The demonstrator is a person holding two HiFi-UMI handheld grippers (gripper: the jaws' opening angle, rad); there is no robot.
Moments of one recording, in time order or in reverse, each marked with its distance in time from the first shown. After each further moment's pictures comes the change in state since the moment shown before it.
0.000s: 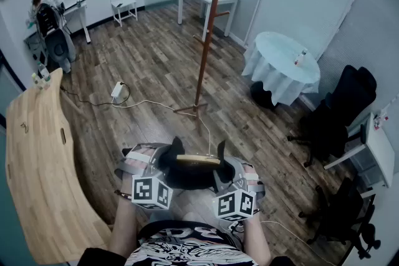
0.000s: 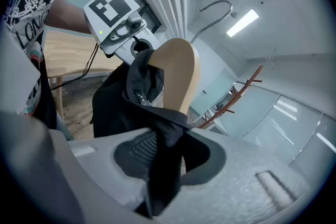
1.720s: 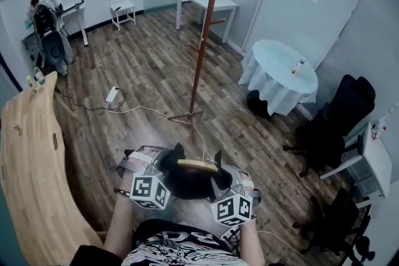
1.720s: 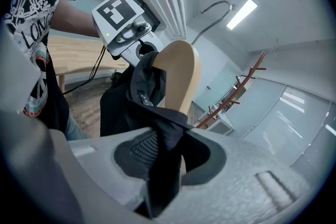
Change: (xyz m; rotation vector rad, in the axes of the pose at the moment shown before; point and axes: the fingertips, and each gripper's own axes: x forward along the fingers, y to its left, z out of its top) left arm 0.067 -0.004 0.016 0.008 -0.047 -0.094; right arm 0.027 -0.022 -0.048 0.043 0.011 0.071
